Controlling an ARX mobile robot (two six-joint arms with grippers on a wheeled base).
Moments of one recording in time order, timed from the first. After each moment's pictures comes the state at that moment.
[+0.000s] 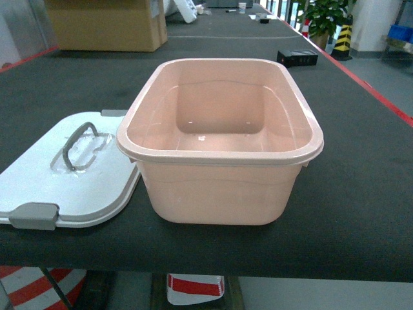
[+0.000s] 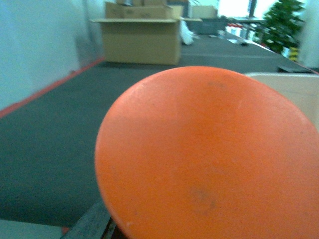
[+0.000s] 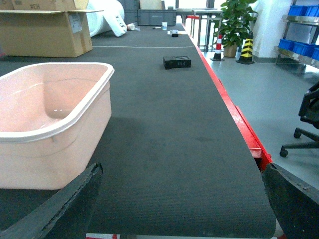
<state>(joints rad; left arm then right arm) -0.09 0.08 0.01 0.09 -0.19 0.02 0.00 0.00 0.01 -0.01 0.00 0.00</state>
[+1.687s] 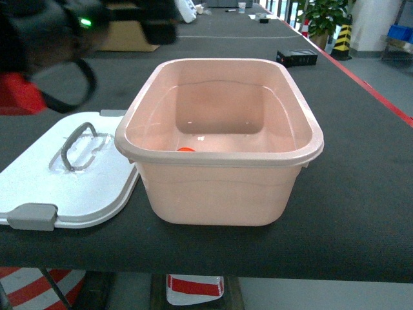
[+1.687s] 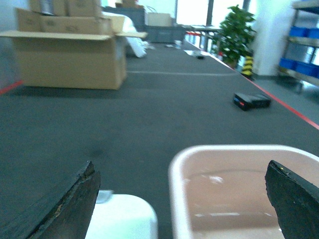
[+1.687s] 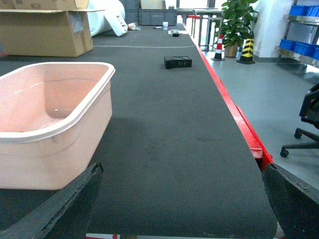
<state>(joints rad) -0.29 1.79 0.93 0.94 -0.22 -0.02 0.00 0.00 0.01 -0.01 0.00 0.00</state>
